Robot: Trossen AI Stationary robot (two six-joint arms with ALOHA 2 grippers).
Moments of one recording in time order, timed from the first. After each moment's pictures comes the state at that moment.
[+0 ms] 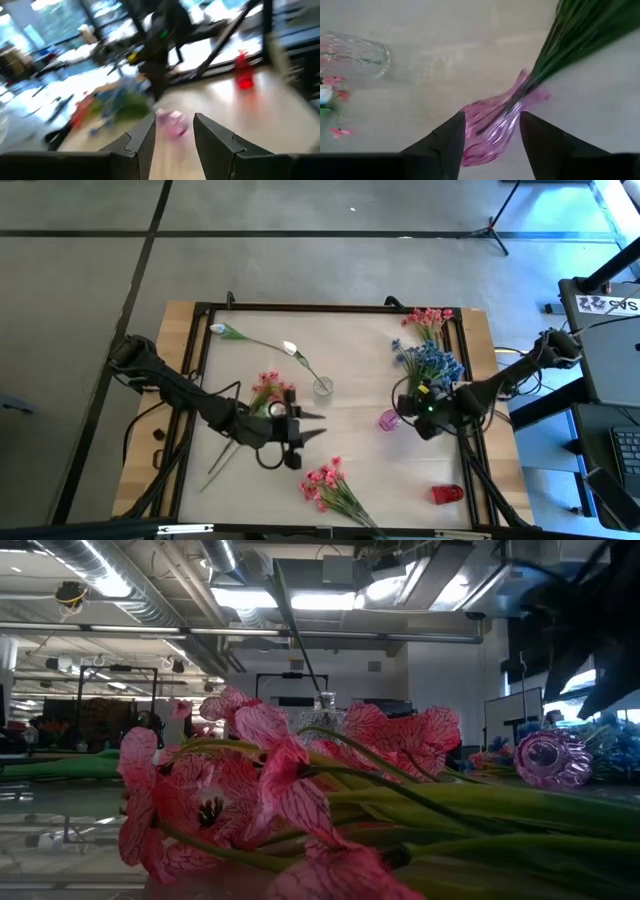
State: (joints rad) left arm -0.48 1.53 1.02 0.21 -0.68 0.14; right arm 0.53 1.10 0.67 -0.86 0.46 2.09
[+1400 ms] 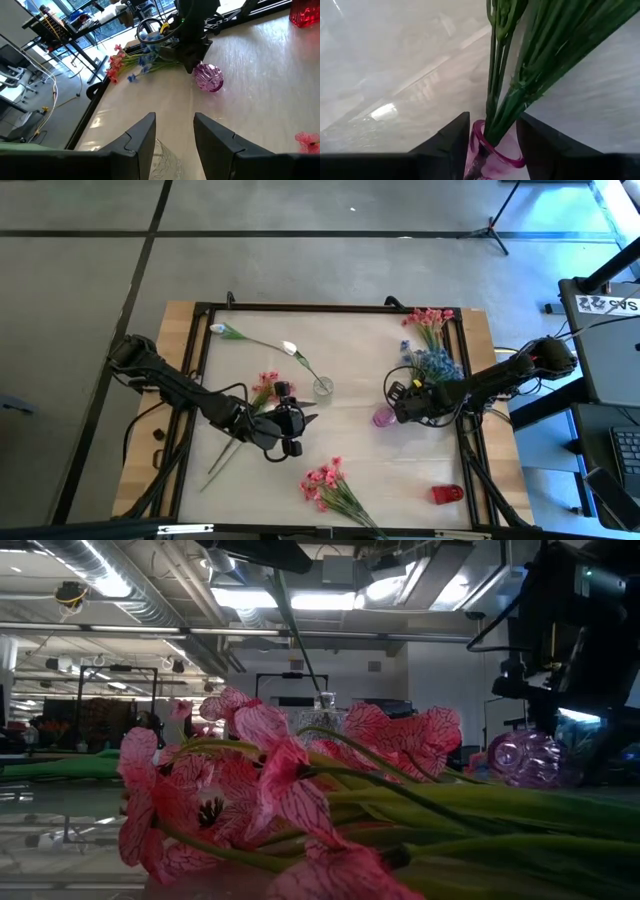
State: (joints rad) left arm -0.45 1.53 1.02 -0.05 -0.83 0.06; right arm 0.27 1.28 0.53 -0.61 0.30 2.33
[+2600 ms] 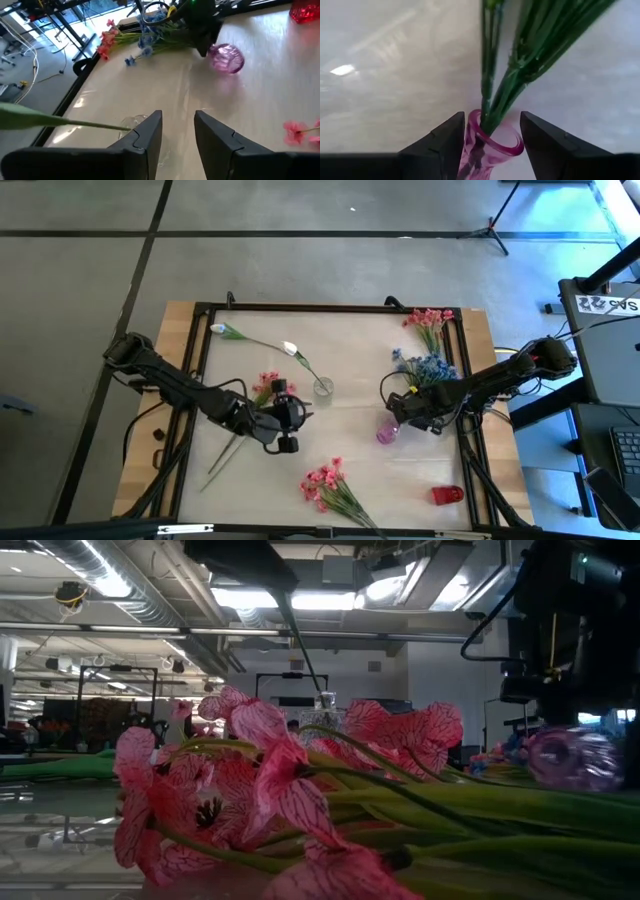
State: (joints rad) left arm -0.43 1.49 0.99 -0.14 -0.74 -0.11; right arm 0.27 1.28 0.57 -0.63 0.03 2.26
